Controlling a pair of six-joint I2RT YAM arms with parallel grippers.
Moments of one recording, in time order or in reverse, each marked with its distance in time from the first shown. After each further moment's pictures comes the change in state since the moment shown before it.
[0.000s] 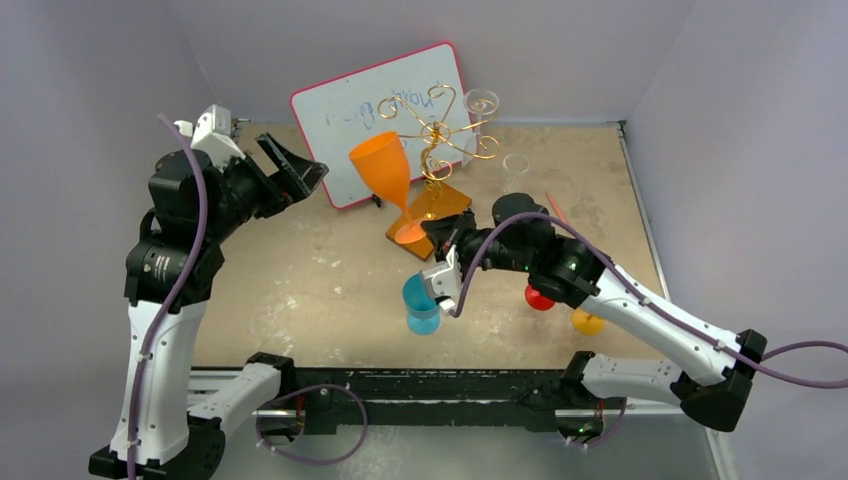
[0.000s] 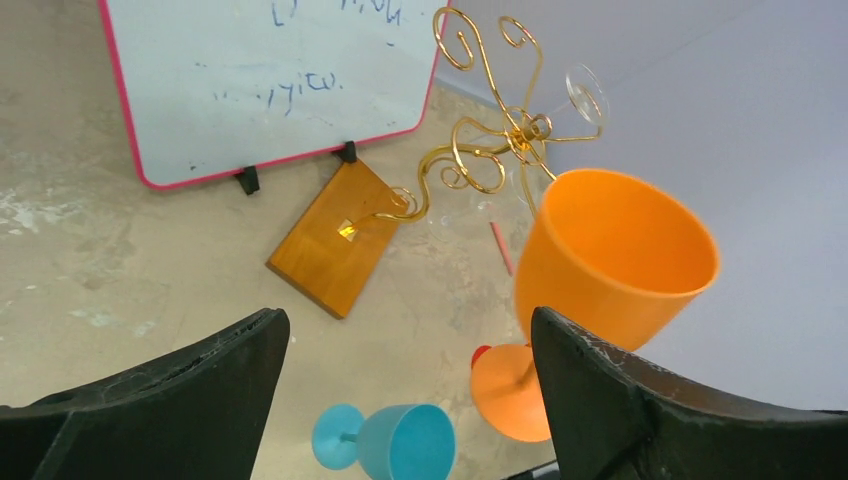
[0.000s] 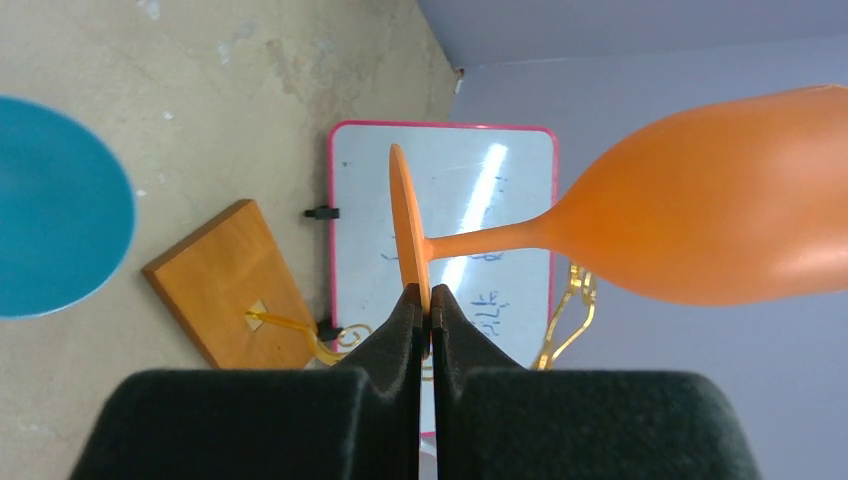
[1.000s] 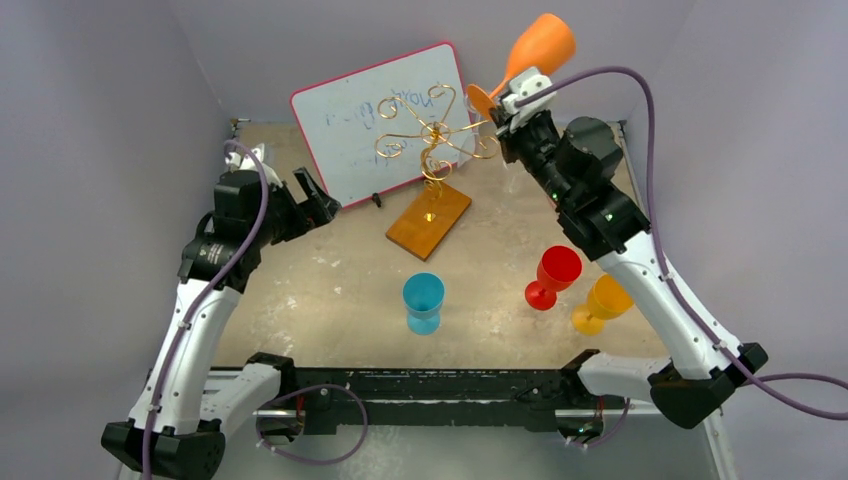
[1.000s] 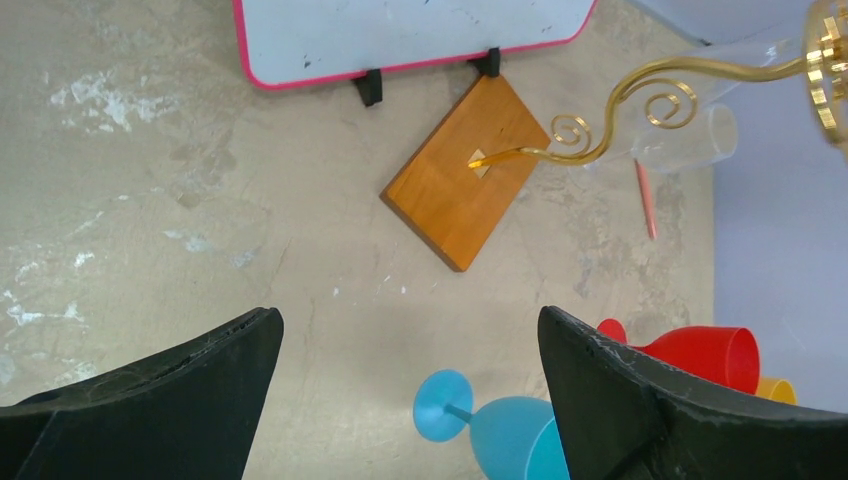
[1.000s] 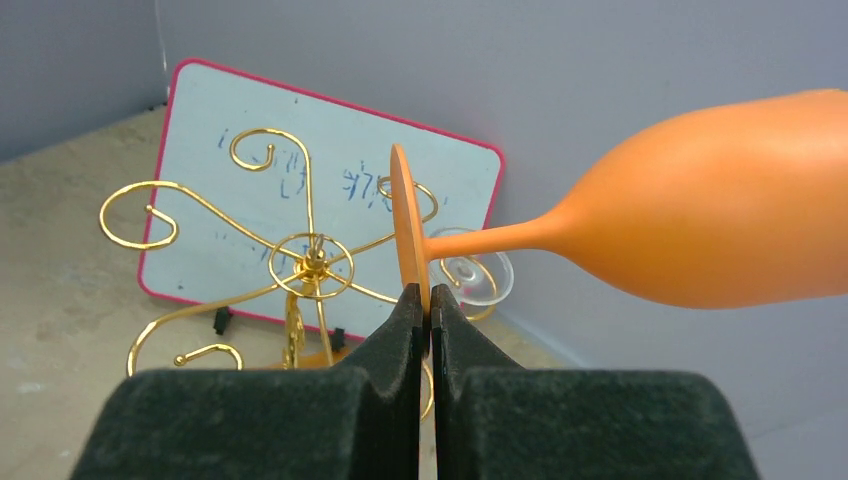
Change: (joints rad) left arm 0.000 -0.030 -0.361 0.094 -0.097 0.088; right arm -0.312 0.111 0.332 0.232 0.390 1.007
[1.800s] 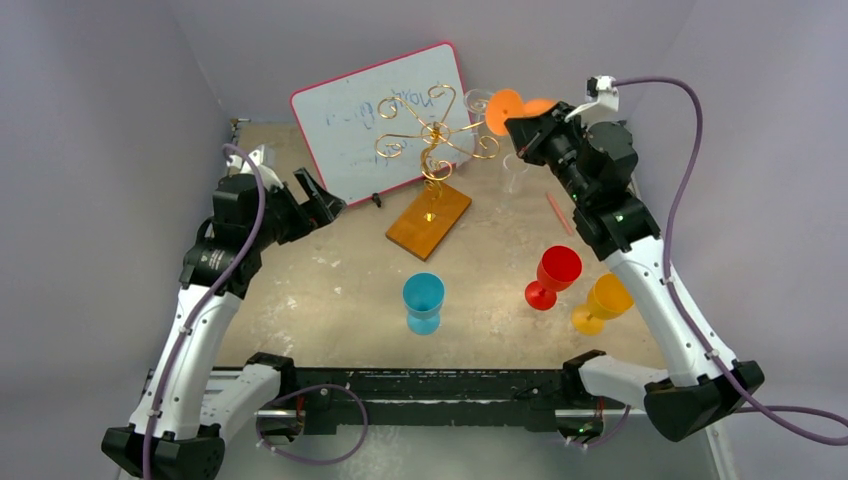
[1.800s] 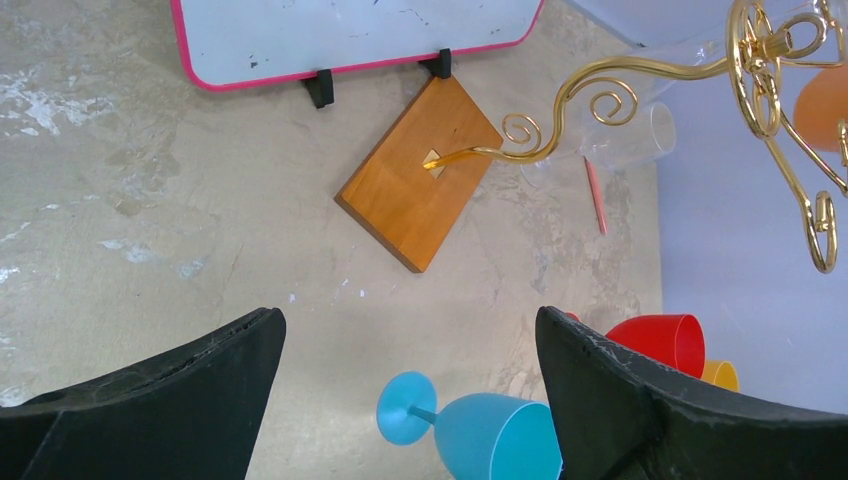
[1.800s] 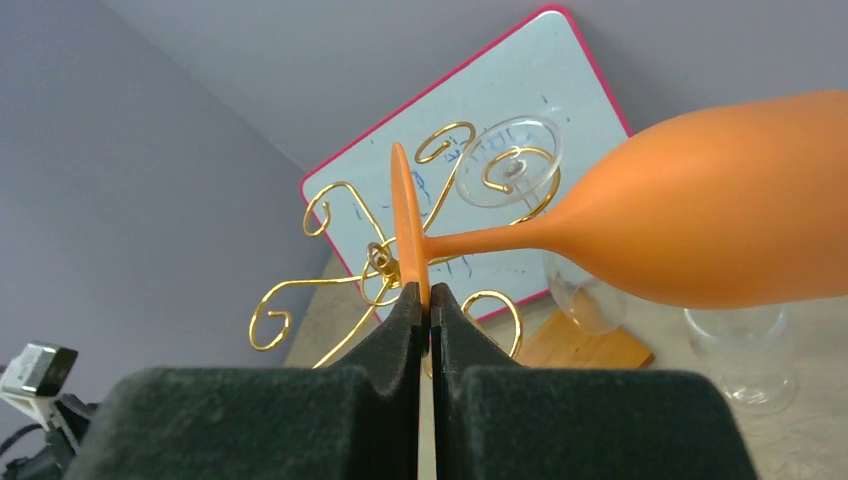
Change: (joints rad) left arm 0.000 -0.024 -0.074 0.091 0.069 -0.061; right arm -0.239 -0.061 -0.137 0.011 -0.064 0.962
